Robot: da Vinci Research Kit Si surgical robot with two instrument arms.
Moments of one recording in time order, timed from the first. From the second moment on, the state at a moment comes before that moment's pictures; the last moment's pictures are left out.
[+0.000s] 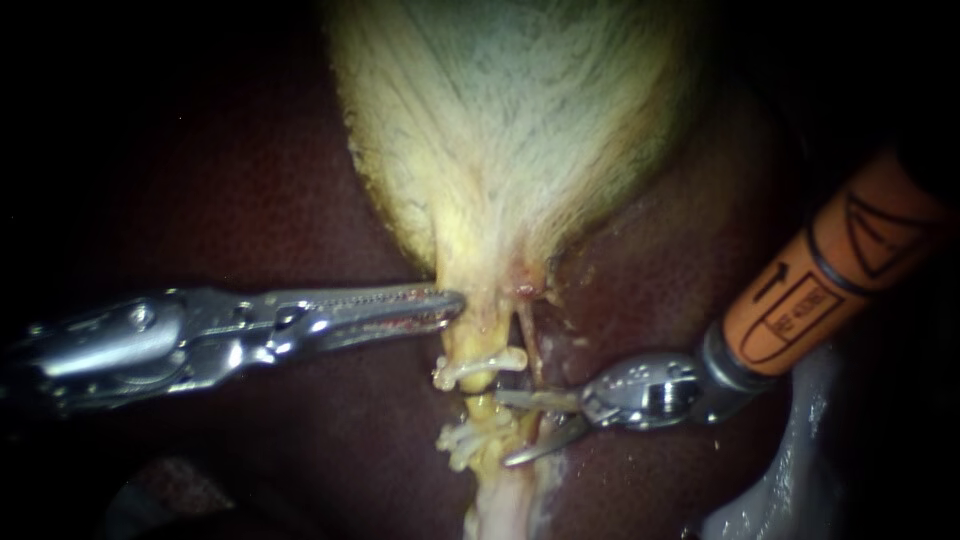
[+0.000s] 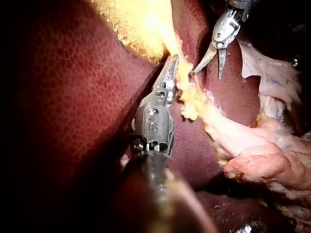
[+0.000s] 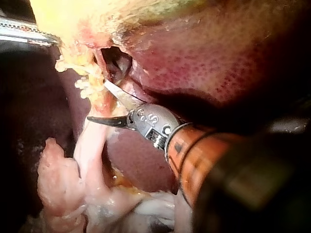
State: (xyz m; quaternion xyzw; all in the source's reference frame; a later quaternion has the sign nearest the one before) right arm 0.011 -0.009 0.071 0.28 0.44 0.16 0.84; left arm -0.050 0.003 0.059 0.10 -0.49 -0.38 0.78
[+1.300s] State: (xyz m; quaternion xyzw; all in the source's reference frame) right arm 0.005 -0.002 0.065 0.14 0.49 0.08 0.86; left arm -0.053 0.001 0.062 0.10 -0.49 -0.37 0.78
